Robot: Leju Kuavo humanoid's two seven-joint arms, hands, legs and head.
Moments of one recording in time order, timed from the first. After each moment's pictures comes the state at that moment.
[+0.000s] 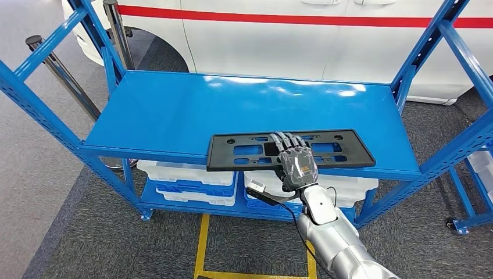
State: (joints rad) left arm -0.09 -0.07 -1.00 -0.16 0.84 0.41 0.01; right arm -0.58 0.12 0.44 -0.64 1.37 -0.68 -0.02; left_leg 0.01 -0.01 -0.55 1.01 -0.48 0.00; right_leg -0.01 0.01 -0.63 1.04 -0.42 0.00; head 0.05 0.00
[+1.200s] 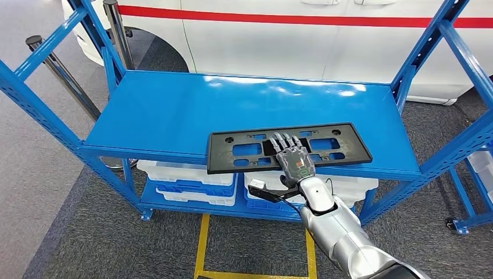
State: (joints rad) left arm -0.09 -0.07 -1.01 -0.16 0.86 0.38 0.04; right arm -0.68 0.12 0.50 -0.50 1.42 -0.41 0.04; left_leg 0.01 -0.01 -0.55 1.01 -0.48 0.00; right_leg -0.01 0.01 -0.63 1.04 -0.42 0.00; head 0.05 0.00
